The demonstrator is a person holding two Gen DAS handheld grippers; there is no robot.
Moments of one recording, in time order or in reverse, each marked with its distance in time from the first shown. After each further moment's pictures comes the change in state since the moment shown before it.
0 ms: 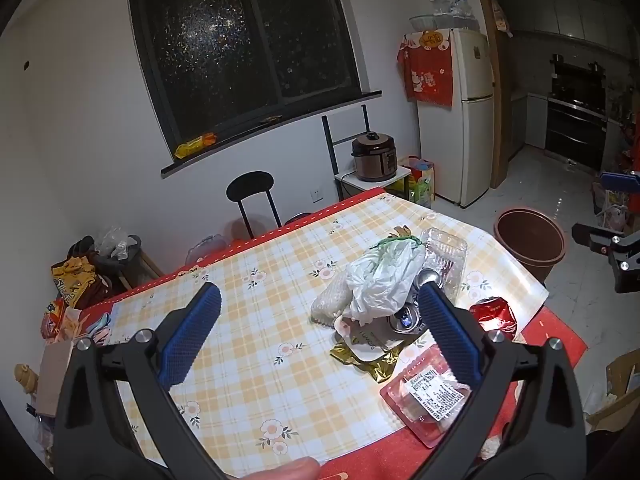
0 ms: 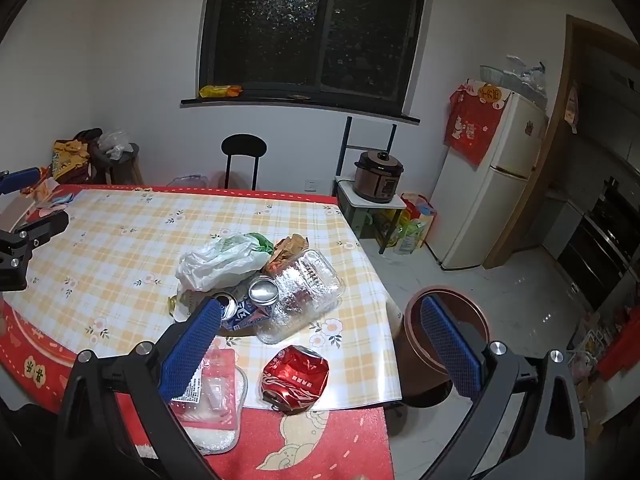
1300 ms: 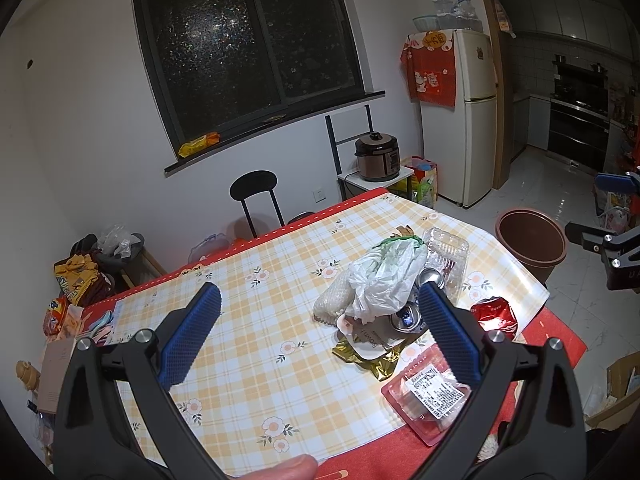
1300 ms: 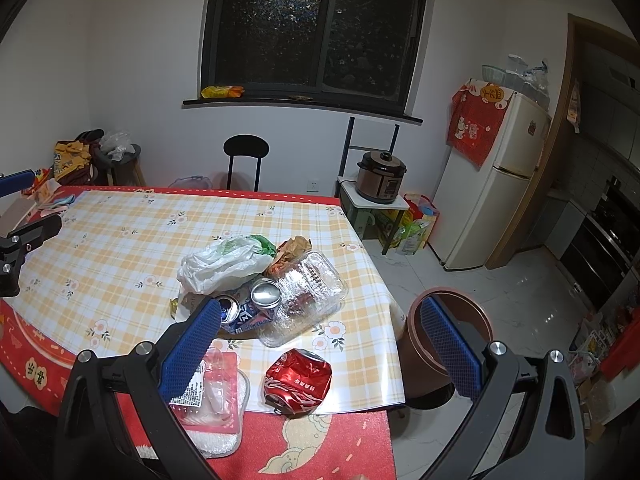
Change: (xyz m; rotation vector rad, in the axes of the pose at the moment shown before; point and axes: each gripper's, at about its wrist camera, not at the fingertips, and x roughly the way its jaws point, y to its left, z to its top) left arm -0.008 -0.004 0.004 0.002 -0.002 0.005; right arm 0.004 0.002 0.004 0.000 0.001 0.005
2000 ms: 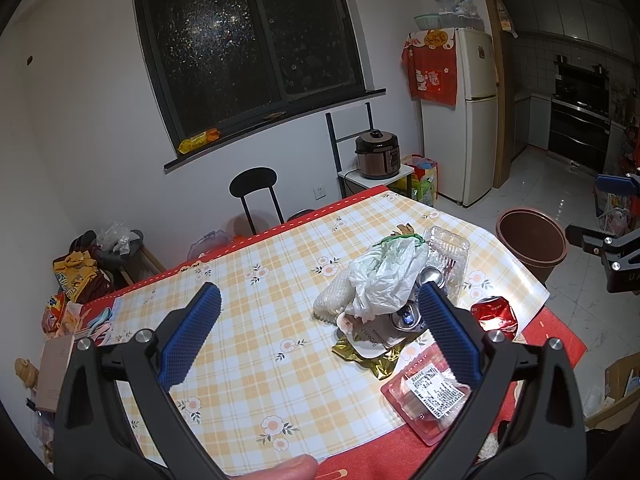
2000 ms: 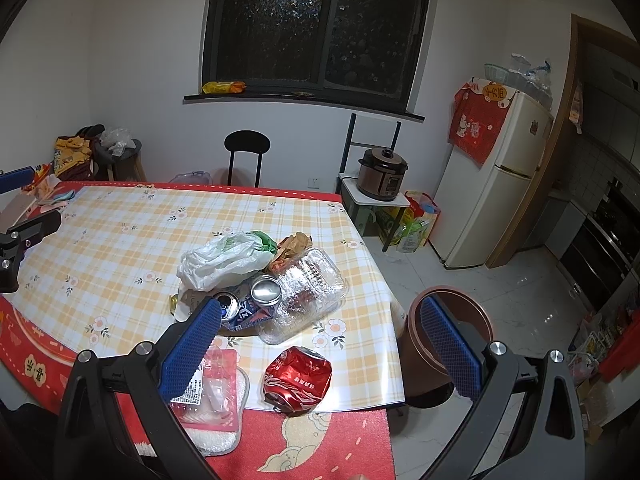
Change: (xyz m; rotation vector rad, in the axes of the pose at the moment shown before) left arm 0.005 0.007 -0.008 -0.003 0.004 -0.002; right arm 0.005 0.000 -0.002 -0.007 0.008 0.003
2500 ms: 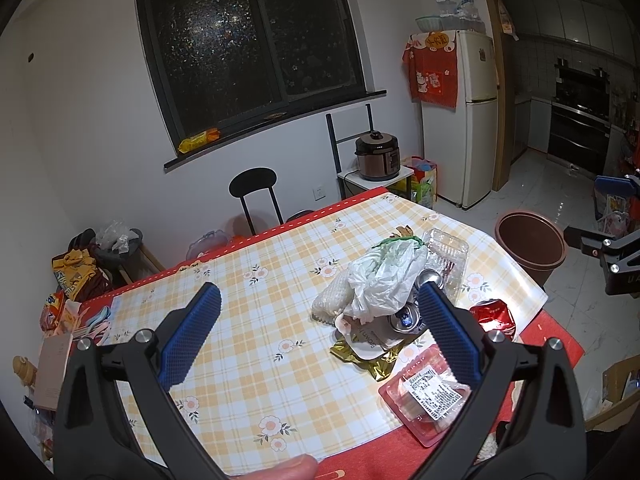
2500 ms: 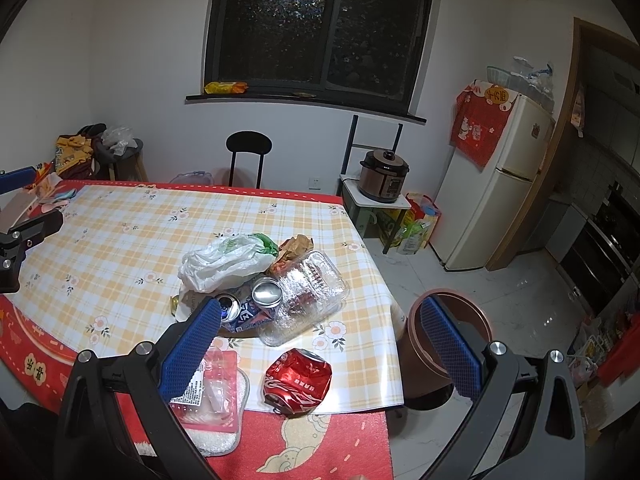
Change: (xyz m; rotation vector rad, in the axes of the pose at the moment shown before) left arm 0.000 0.001 -0.001 -0.002 0.001 -0.002; right arm -0.001 0.002 0.002 -0.001 0.003 0.003
